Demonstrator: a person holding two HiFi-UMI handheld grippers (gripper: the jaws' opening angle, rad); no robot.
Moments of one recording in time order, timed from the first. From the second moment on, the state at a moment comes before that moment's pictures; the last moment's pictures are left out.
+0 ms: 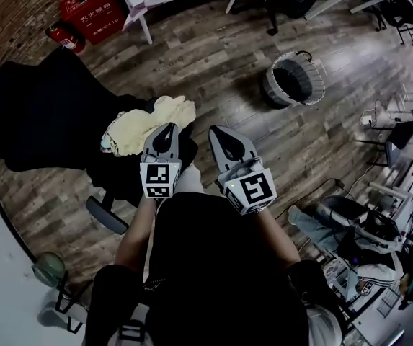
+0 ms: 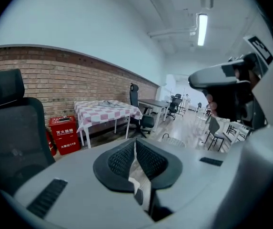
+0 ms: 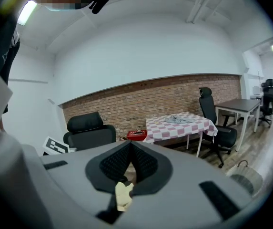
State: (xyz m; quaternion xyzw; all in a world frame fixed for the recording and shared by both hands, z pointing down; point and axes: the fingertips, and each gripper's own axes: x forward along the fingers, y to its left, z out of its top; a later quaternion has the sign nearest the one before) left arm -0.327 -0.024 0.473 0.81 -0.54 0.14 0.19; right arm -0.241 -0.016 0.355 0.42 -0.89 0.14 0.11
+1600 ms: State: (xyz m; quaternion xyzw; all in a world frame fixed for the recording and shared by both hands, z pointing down) left arm -0.351 -0.052 0.770 0.74 -0.39 0.43 0.33; right arm -0.251 -0.025 0.434 0.44 -0.85 0.23 0.18
